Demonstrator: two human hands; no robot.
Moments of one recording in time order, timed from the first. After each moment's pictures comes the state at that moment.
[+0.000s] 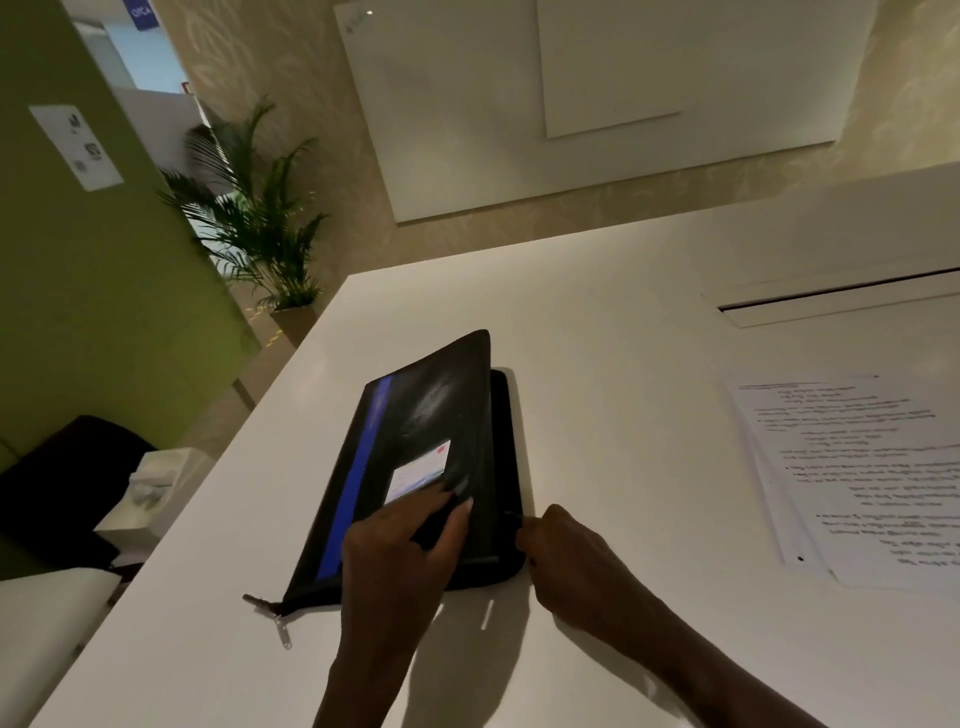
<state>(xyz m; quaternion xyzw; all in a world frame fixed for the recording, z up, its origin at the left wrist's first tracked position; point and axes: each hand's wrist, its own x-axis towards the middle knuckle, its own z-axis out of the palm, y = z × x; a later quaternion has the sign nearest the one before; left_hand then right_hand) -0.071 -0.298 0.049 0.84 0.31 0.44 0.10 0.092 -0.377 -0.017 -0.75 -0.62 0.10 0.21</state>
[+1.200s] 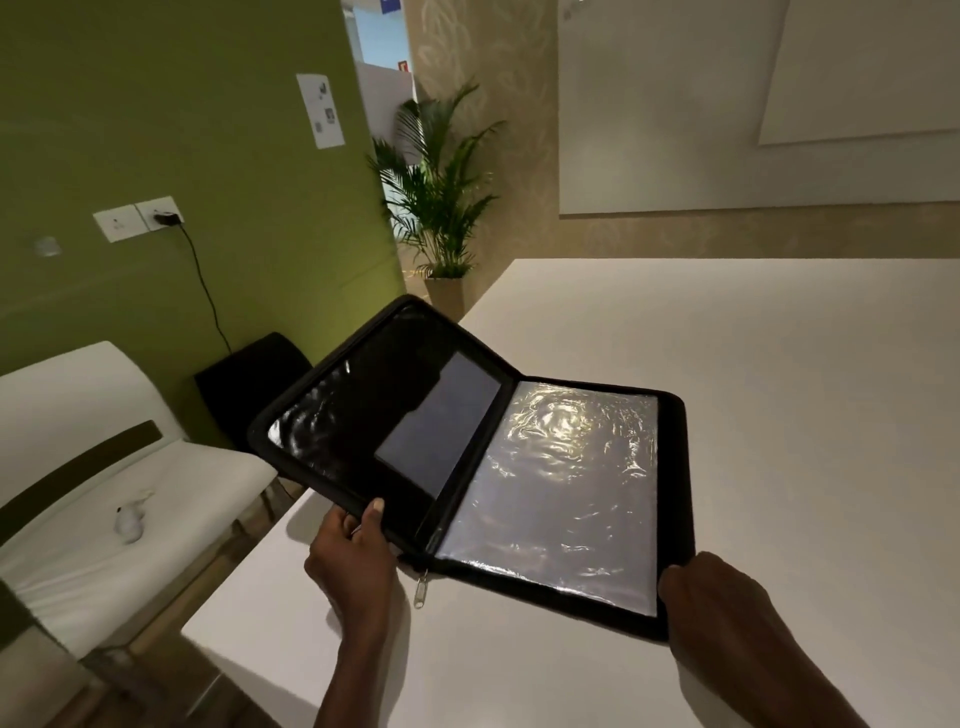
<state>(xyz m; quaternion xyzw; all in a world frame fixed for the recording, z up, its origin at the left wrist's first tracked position) -0.203 -0.197 -0.002 0.43 0.66 0.58 0.19 0.069 -0.341 0.004 -0.69 -0.69 -0.14 0.15</state>
